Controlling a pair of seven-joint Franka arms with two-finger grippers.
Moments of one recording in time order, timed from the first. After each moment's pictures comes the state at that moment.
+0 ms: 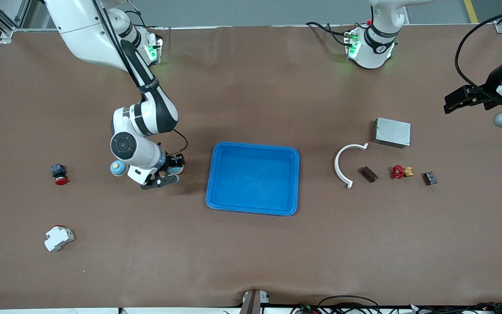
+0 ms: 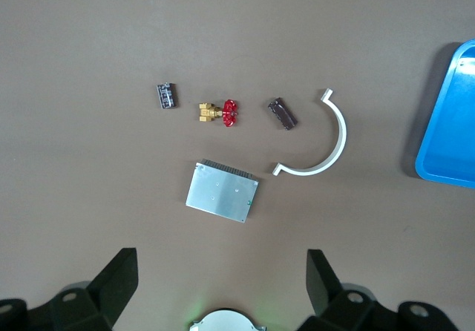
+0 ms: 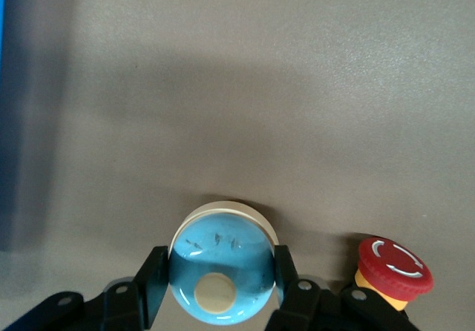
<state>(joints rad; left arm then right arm) 0.09 0.02 -0.16 -1.53 0.03 1.44 -0.13 0.41 0.49 -0.06 -1.98 0.20 2.35 -0.02</state>
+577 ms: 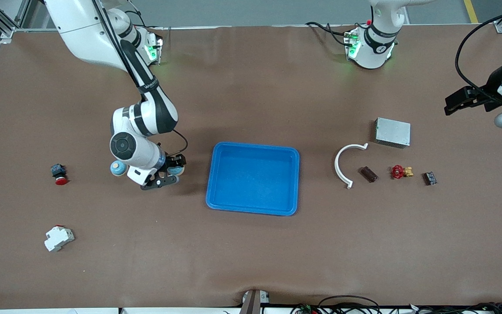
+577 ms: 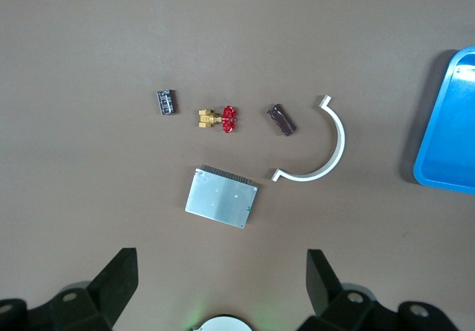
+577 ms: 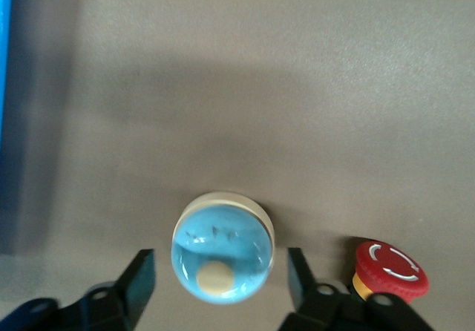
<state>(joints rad) 0.09 0.02 -0.16 -1.53 0.03 1.46 -0.13 0.41 0.49 -0.06 -1.97 0.20 2.34 -0.02</state>
